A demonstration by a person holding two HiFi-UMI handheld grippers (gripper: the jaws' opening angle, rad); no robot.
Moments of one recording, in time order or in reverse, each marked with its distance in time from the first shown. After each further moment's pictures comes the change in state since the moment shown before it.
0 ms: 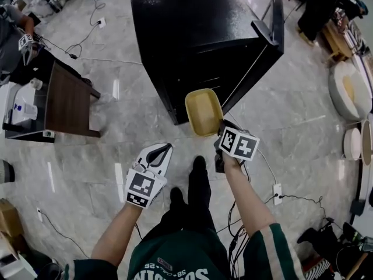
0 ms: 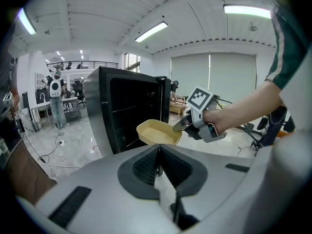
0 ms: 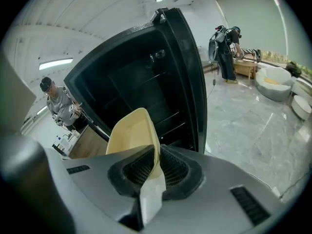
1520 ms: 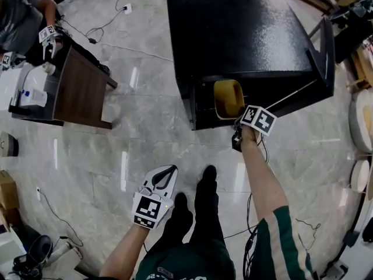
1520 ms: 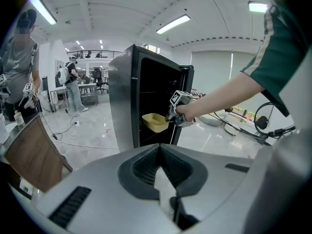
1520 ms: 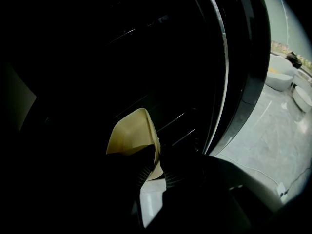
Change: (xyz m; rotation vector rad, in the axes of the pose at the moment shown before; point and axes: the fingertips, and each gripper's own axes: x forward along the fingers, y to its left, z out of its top) left arm 0.000 0.049 -0.058 -0.169 0.083 0.144; right arm 0.186 -0.026 0.058 0.093 0.113 -0.040
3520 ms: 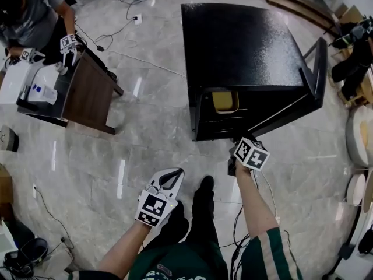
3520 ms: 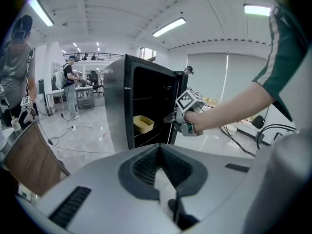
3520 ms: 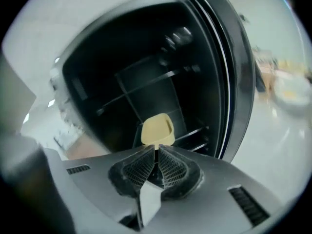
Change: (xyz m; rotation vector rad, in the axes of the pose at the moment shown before) left arm -0.015 -0.014 0.021 0.024 -0.027 -0.035; right arm -0.078 0.051 -0.020 -0.211 -0.210 0.151
